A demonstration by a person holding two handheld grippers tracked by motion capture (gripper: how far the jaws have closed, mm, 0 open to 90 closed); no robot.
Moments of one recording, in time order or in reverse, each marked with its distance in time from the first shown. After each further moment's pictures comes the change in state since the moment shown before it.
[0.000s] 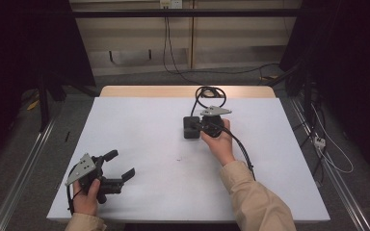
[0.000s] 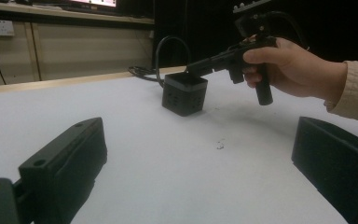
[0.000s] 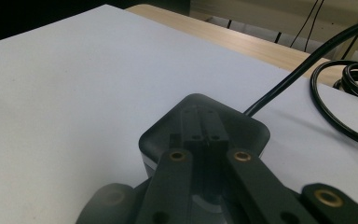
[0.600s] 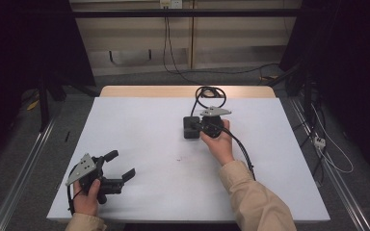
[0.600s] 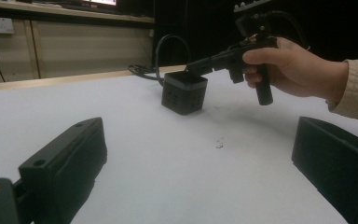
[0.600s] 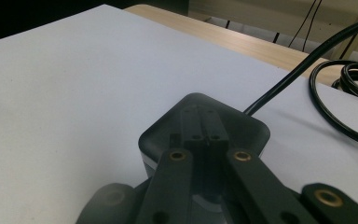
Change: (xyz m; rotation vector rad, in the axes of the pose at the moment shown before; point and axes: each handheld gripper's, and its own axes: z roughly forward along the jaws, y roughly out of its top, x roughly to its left) left arm 0.000 -0.001 0.000 0.005 0.000 -0.006; right arm 0.001 -0.001 0.000 -0.002 -0.008 -0.003
